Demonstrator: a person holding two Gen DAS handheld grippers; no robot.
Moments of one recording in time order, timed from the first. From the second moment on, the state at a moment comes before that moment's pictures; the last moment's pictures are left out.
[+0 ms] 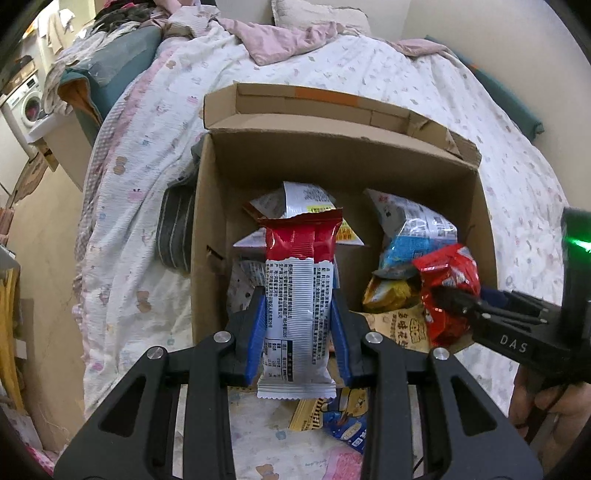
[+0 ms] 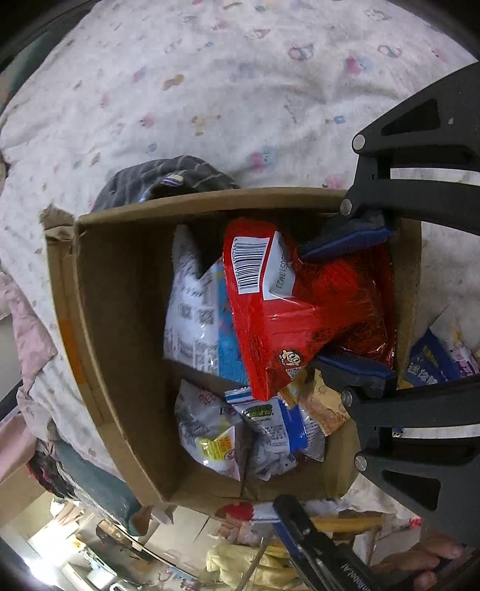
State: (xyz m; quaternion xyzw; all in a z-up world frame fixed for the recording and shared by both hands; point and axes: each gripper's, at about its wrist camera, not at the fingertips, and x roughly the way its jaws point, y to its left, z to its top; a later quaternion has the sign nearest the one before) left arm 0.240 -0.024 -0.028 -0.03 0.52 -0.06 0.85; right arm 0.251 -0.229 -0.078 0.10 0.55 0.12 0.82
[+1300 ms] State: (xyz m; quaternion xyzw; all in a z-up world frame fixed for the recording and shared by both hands) left arm 0.232 -0.022 -0.030 -0.06 0.54 -0.07 0.83; right arm 0.239 -0.246 -0.042 0.17 0.49 0.15 0.84
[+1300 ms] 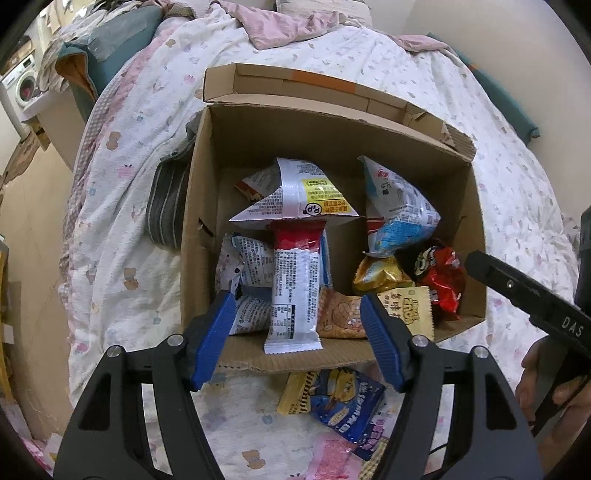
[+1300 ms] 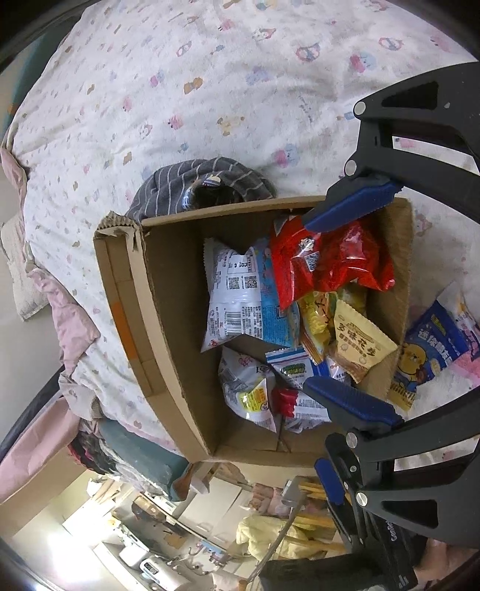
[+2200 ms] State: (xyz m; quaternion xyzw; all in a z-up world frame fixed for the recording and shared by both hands) left arm 0.125 0.029 -0.015 -0.12 0.52 -0.02 0.84; right arm 0.125 -0.243 -0.058 0.19 0.54 0.20 0.80
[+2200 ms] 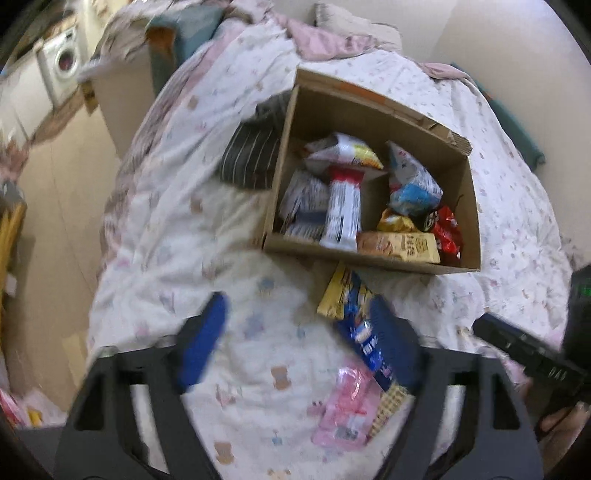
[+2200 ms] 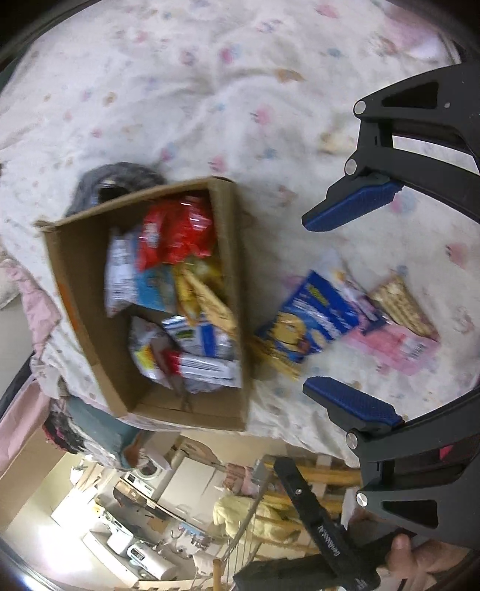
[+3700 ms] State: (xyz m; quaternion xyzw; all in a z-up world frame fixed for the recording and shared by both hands) left arm 0.112 -0.032 -0.086 -0.07 0.65 -0.09 0.75; right arm 0.098 -0.266 -0.089 0.19 0.58 0.24 0.75
